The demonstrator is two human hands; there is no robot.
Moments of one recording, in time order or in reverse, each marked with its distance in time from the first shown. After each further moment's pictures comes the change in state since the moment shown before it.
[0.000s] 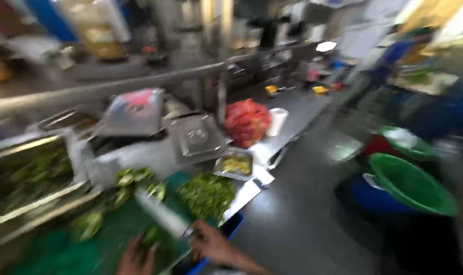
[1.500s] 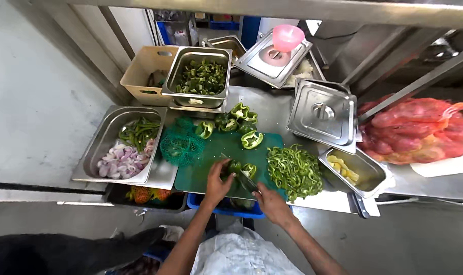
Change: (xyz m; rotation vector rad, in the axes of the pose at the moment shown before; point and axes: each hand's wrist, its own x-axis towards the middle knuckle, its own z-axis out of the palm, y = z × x) left_hand 0.001 -0.033 0.005 -0.088 0.206 -0.145; right_hand 0.048 -0.021 0.033 -0.971 -0.357 0.023
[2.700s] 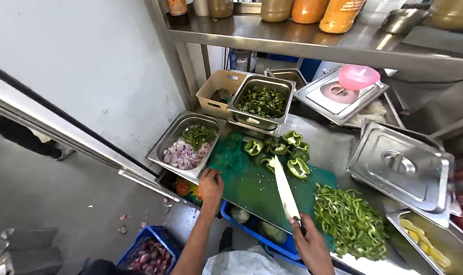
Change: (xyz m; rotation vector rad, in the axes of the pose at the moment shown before) left_hand -0.011 0.002 -0.147 0.586 0.520 -0.340; right_hand -0.013 -0.017 0.033 0.486 0.358 -0.164
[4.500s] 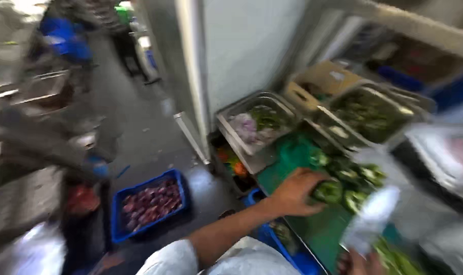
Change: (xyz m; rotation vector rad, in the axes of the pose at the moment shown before) left_hand -0.037 0.079 -0.012 -0.472 -0.086 0.516; right_hand 0.023 -0.021 -0.021 0.218 -0.010 -0.017
